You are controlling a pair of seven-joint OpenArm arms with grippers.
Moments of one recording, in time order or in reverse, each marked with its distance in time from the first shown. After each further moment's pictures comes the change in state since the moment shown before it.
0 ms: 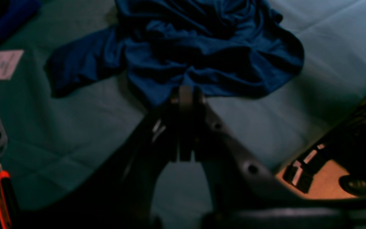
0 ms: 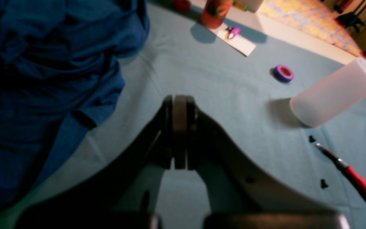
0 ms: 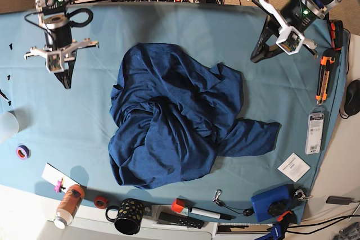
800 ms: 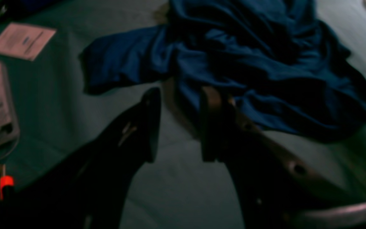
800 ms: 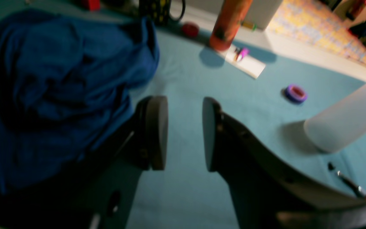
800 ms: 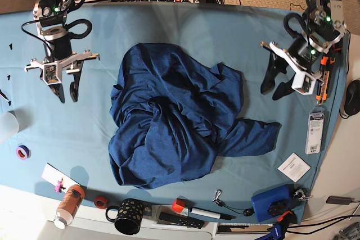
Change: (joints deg) left arm -17.8 0.2 0.0 -19.6 -6.9 3.1 2.3; right arm 5.1 0.0 0.0 0.0 4.1 2.2 -0.3
